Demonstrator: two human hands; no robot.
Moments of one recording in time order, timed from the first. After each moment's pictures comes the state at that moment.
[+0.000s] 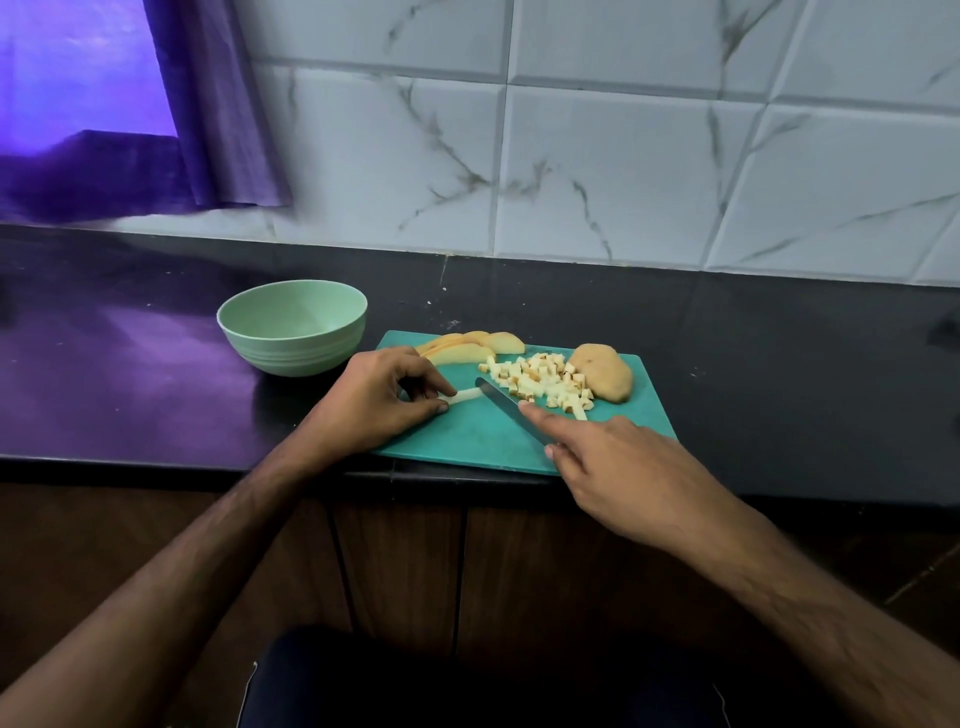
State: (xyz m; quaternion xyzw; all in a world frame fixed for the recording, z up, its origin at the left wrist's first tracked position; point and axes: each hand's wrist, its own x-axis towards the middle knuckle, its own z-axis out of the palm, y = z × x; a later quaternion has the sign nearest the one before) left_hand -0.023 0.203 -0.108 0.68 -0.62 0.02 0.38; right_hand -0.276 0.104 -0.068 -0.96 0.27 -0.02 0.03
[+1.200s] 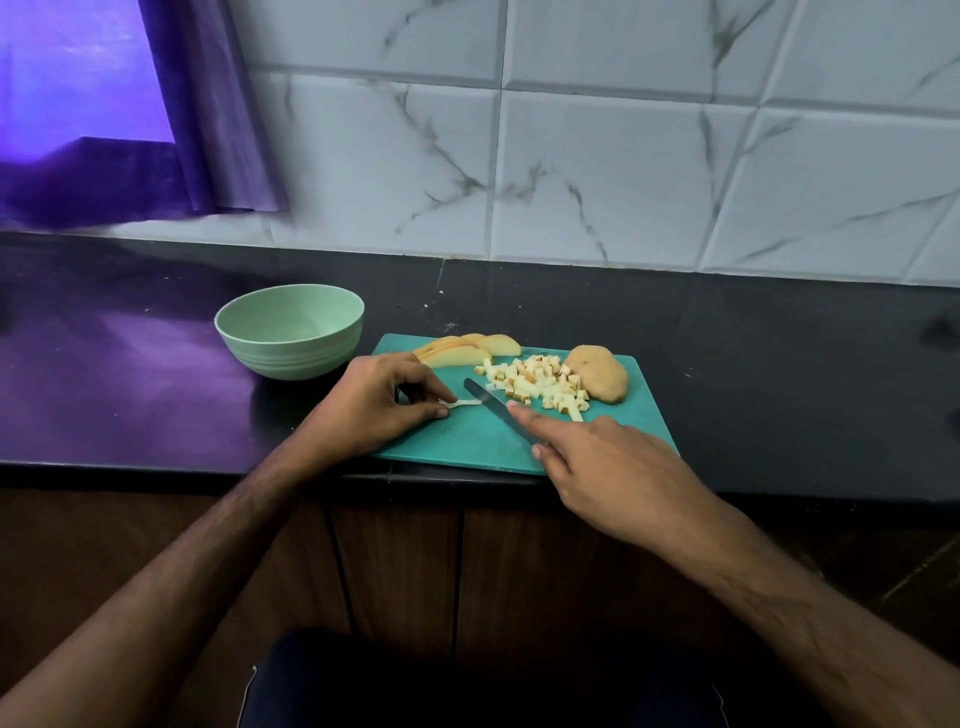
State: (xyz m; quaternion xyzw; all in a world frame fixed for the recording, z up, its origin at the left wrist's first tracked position) left_hand -0.021 0.201 -0.109 0.67 -0.64 0.02 0.38; right_hand -0.271 0.106 -0.073 -0.96 0.28 -0.03 0.02
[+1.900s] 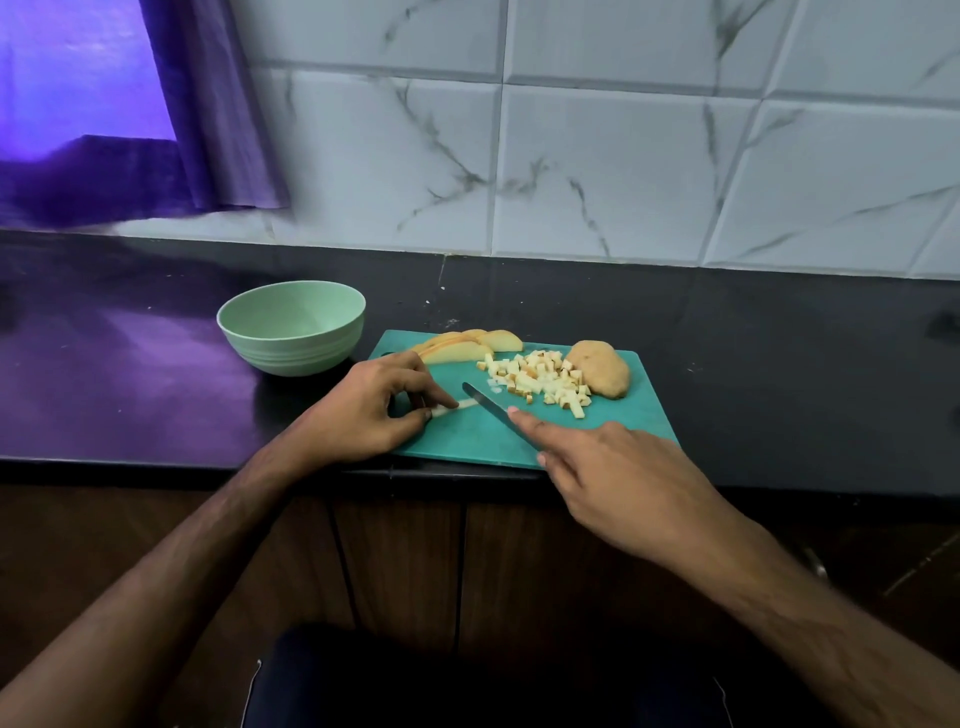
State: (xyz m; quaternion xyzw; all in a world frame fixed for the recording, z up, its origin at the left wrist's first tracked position) left_hand -0.015 0.211 -0.112 0.65 -0.69 0.01 0.32; right_hand -0.282 0.115 -0.075 -0.96 0.26 -0.05 -0.01
